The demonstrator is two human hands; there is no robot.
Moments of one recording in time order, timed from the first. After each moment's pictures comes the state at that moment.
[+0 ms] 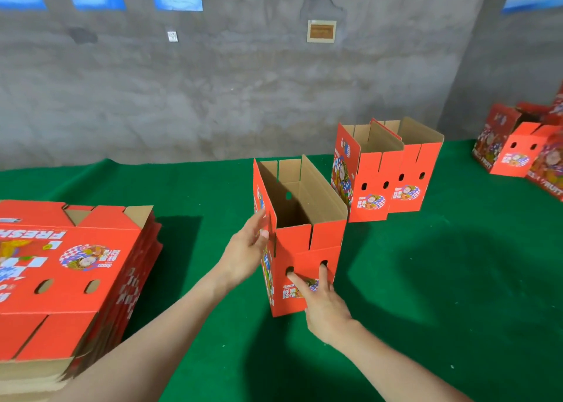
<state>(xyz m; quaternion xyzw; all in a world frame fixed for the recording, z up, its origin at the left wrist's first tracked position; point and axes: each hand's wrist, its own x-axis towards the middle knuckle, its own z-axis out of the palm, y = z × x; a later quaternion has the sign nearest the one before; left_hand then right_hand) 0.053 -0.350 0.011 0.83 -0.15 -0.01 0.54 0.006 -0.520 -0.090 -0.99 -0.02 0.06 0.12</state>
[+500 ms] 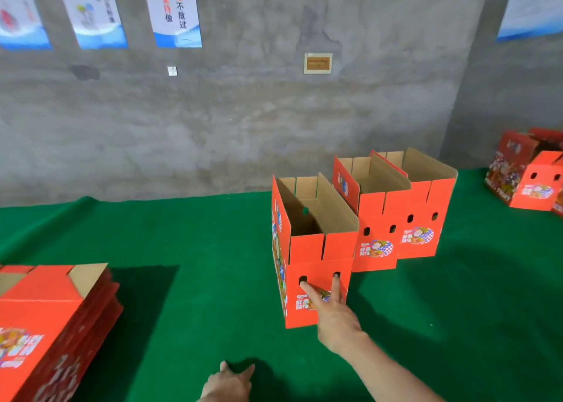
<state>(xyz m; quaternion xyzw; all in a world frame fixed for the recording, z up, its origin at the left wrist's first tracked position) 0.121 -0.373 -0.139 0.96 -0.02 -0.27 0.08 0.155 -0.593 -0.090 -0.99 0.04 0.06 0.15</state>
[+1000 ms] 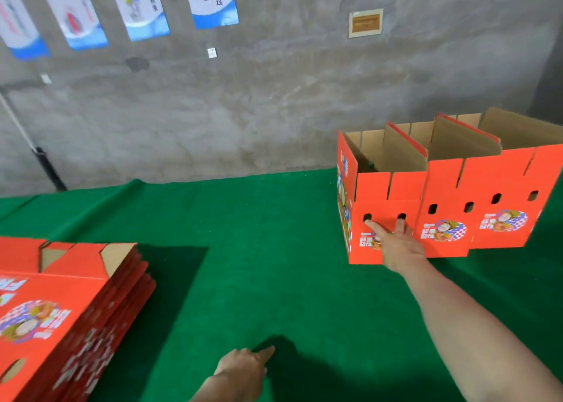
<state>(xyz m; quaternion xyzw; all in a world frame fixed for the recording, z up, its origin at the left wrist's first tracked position) 0.148 -0.386 -0.139 0.96 -0.08 -0.27 -0.07 0.306 -0.698 -0.094 -1.00 0.08 0.03 0.02</state>
